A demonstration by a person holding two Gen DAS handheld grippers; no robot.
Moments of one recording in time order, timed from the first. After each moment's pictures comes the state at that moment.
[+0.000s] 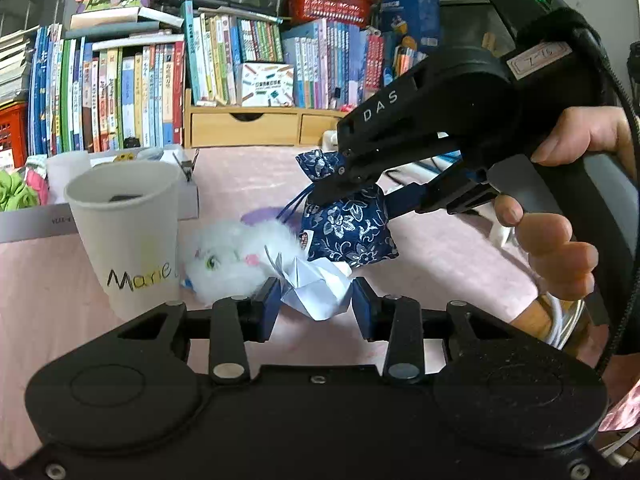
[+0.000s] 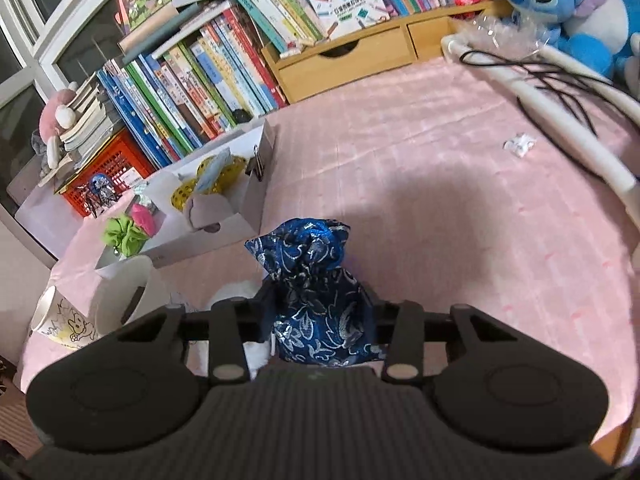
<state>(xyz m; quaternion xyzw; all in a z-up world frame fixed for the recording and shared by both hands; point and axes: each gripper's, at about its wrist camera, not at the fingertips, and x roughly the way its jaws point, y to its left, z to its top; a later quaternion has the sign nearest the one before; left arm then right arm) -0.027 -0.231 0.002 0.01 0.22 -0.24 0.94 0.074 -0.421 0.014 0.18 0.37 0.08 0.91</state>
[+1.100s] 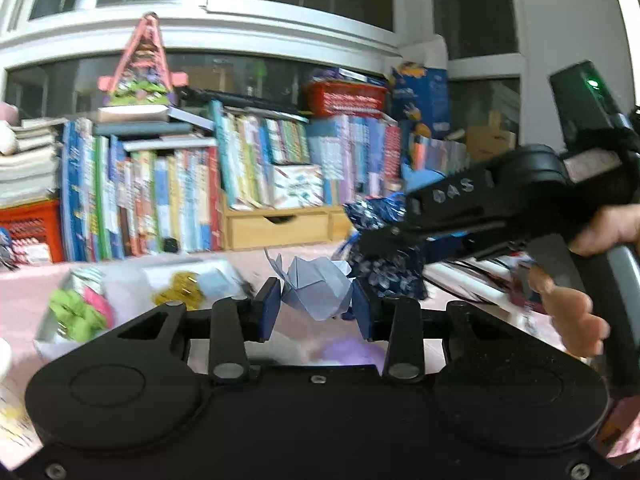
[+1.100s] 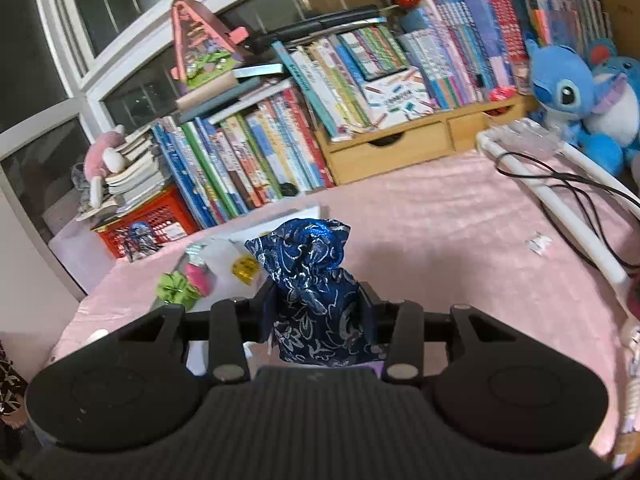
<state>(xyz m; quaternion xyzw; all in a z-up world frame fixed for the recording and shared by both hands) -0.013 -0.156 0.099 0.01 0.12 -0.23 0.97 0.057 -0.387 0.088 0.16 0.27 0.11 0.94</state>
